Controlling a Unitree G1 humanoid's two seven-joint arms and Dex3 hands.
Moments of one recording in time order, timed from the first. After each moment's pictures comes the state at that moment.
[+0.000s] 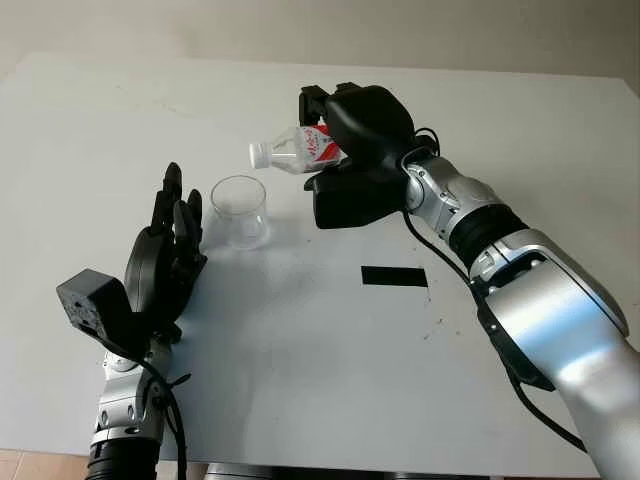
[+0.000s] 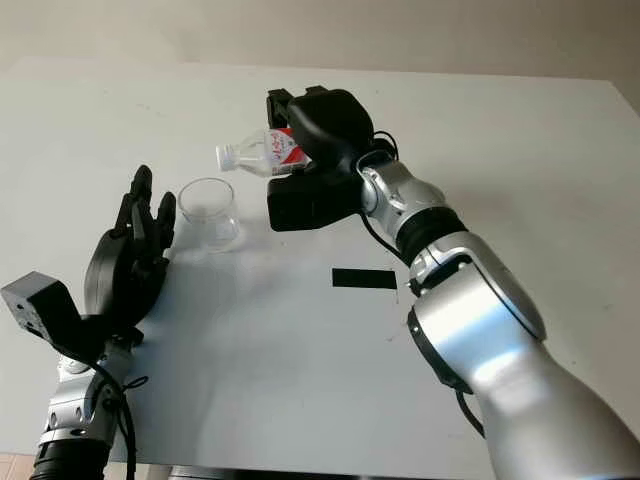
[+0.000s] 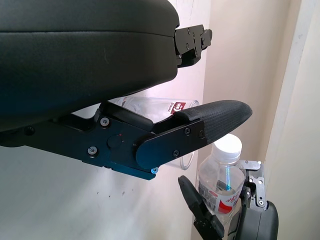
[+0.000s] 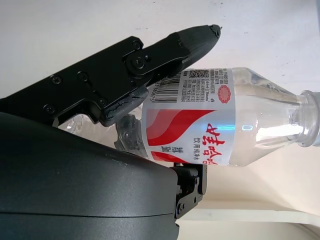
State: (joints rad) left arm -0.21 0.14 0.21 0.21 -0.27 -0.14 -0.24; right arm -1.27 -0.26 0.57 1.29 -0.79 -0.36 -0.33
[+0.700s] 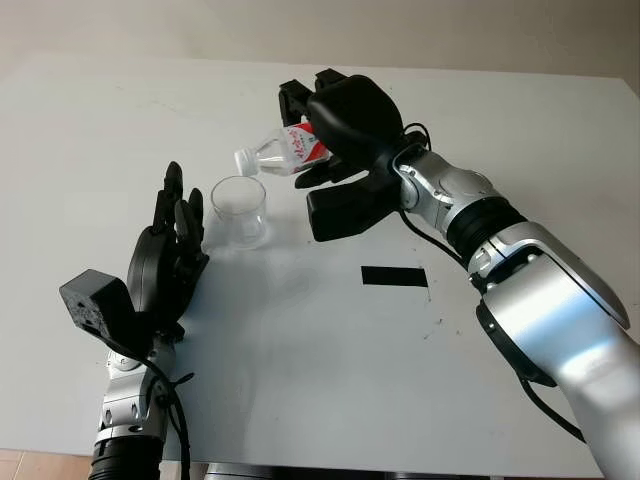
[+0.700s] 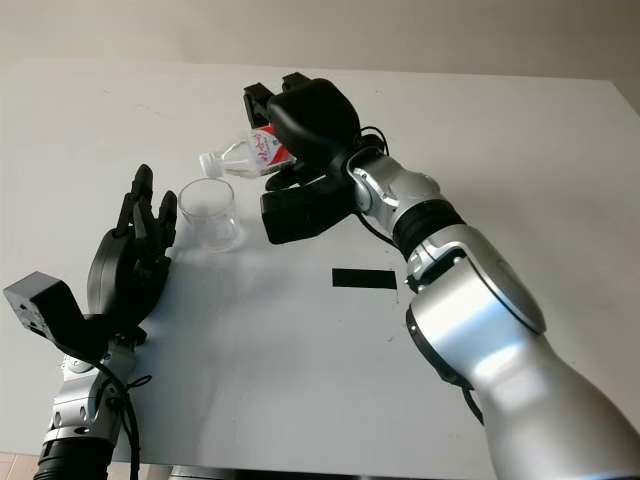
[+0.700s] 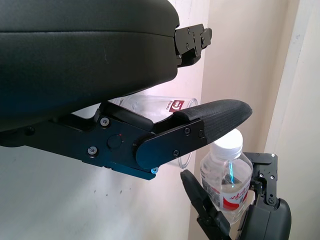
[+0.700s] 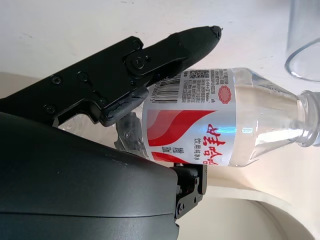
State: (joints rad) left arm -0.22 0.13 0.21 0.22 -0.26 -0.15 -0.24; right arm -1.30 -0.26 0.66 1.29 -0.88 -0.43 -0.47
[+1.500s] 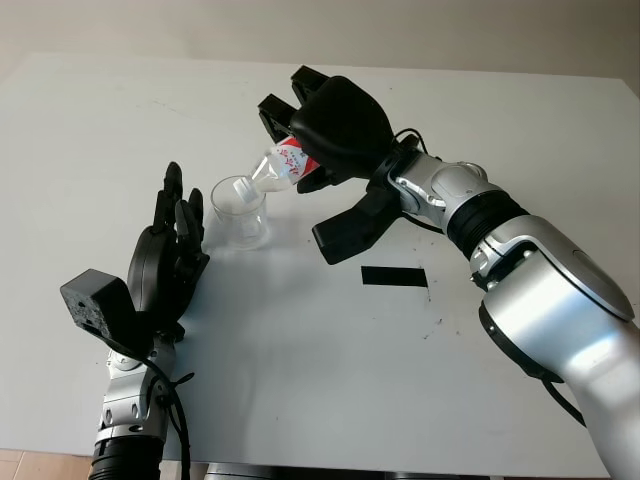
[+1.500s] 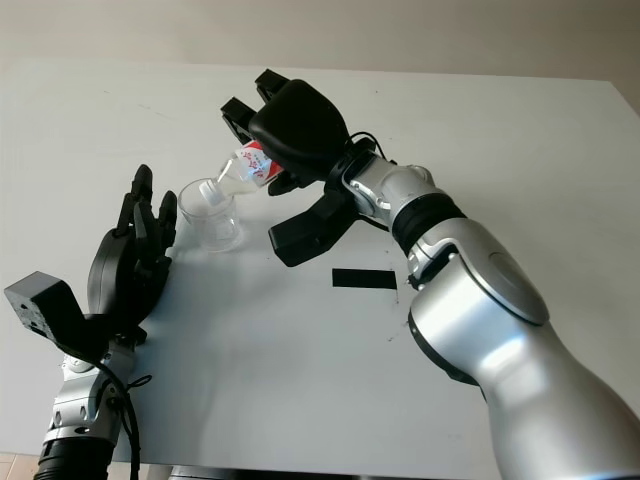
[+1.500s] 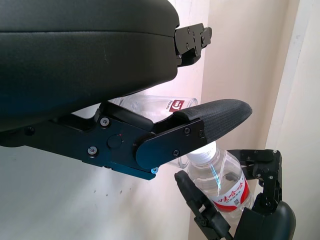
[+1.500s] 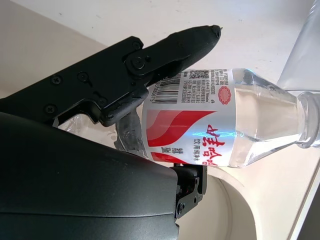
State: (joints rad) left arm -0.22 0.13 0.21 0.22 -0.26 -0.15 -0.24; right arm -1.33 -0.27 0.81 1.30 -1.05 -0.41 -0.68
